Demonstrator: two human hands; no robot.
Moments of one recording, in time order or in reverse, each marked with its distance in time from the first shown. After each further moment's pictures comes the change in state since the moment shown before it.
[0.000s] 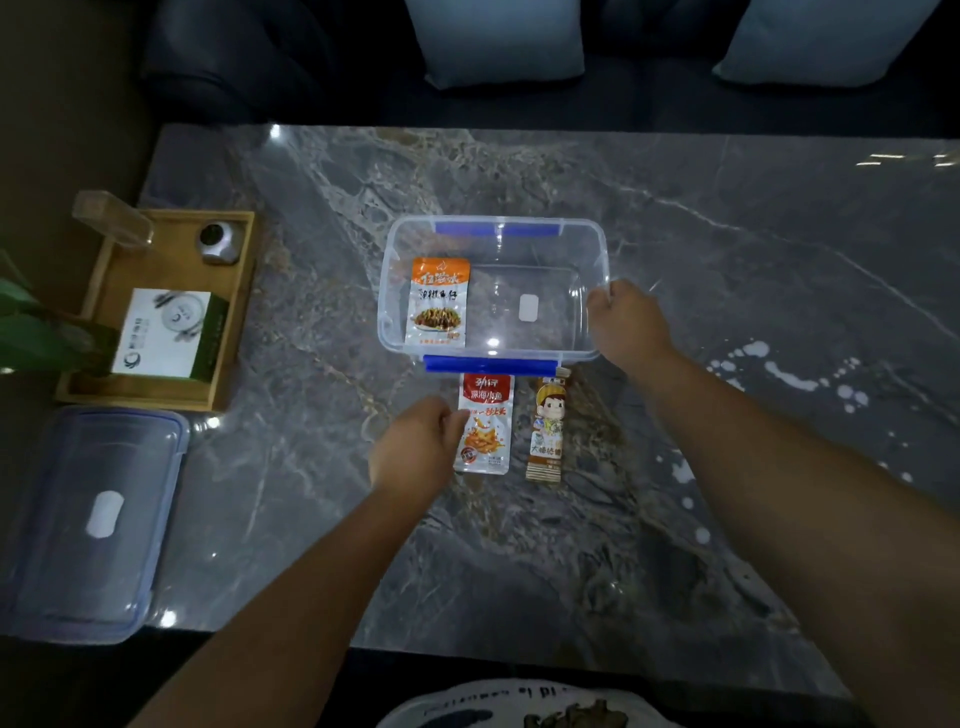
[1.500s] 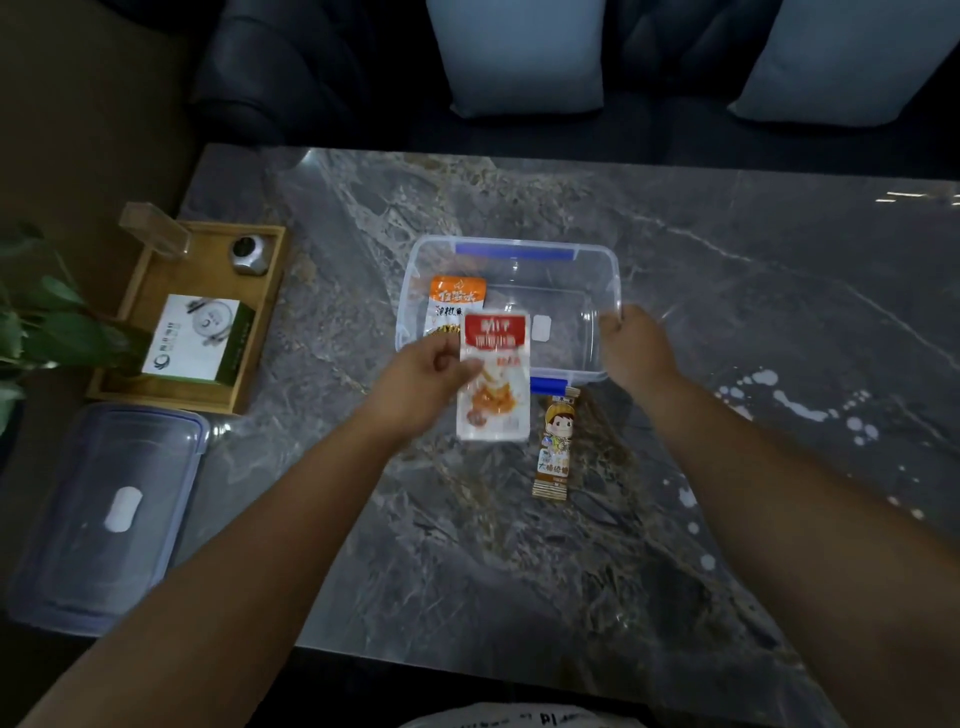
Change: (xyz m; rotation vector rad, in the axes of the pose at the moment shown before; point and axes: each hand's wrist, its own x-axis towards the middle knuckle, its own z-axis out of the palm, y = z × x) left_hand 0.035 0.035 -0.077 -0.630 -0.222 0.014; right_hand 0.006 0.004 0.009 0.098 -0.034 0.037
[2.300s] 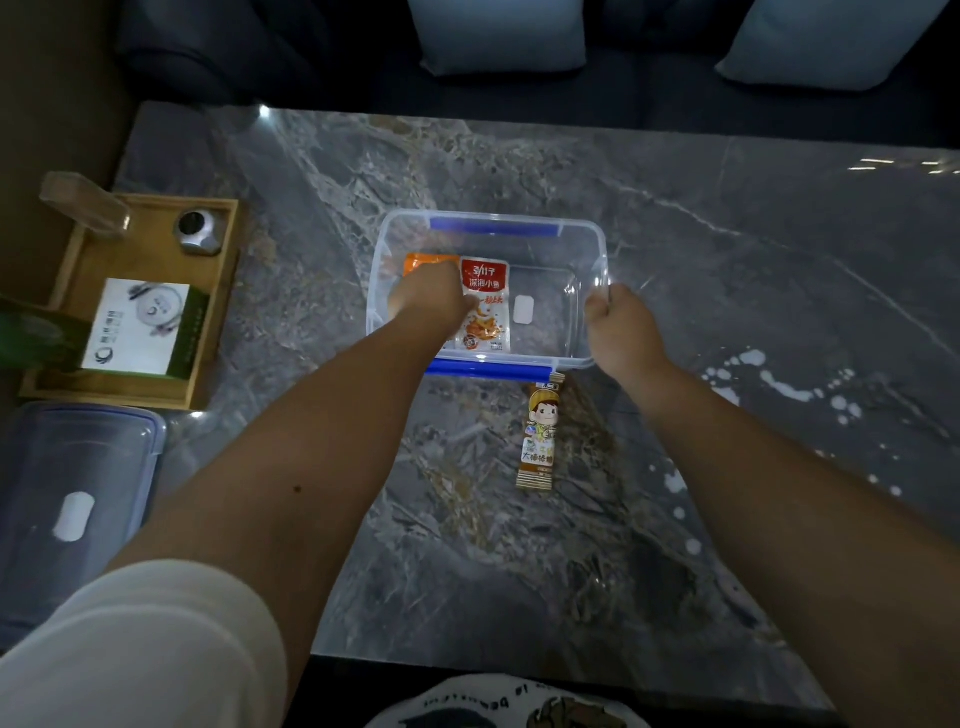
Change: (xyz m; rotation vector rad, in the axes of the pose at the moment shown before) left_hand 0.142 -0.005 0.030 0.941 0.128 -0.020; right_hand 0.000 0.004 0.001 -0.034 0.037 -0.030
